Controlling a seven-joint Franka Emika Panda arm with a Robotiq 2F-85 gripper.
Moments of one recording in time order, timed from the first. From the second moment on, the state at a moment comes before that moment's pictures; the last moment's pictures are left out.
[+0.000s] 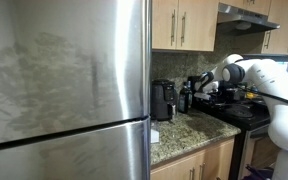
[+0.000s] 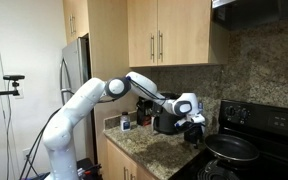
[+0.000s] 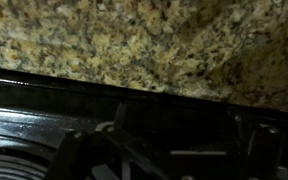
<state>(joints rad) -0.17 0.74 -0.27 -1.41 -0.02 2.29 0.97</state>
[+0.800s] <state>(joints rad) -0.17 0.88 -0.30 -1.25 -0.02 2.34 1.20</state>
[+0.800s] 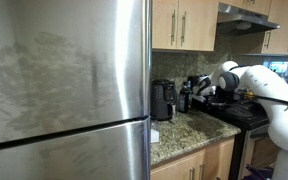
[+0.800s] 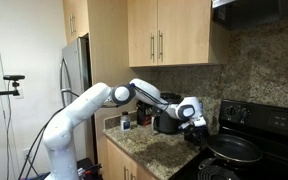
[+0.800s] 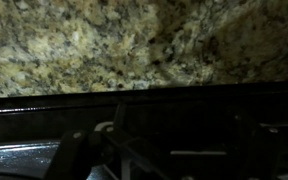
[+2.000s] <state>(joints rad) -0.16 0.89 -0.45 -1.24 -0.16 2.33 1.33</state>
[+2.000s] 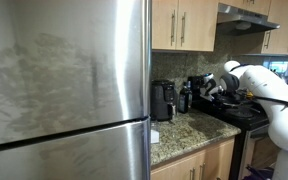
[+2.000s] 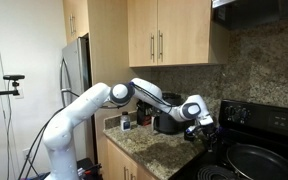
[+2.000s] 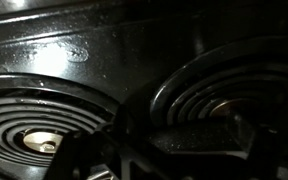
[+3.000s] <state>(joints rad) -0.13 0.81 -0.52 -1.28 -0.10 2.46 1.79</state>
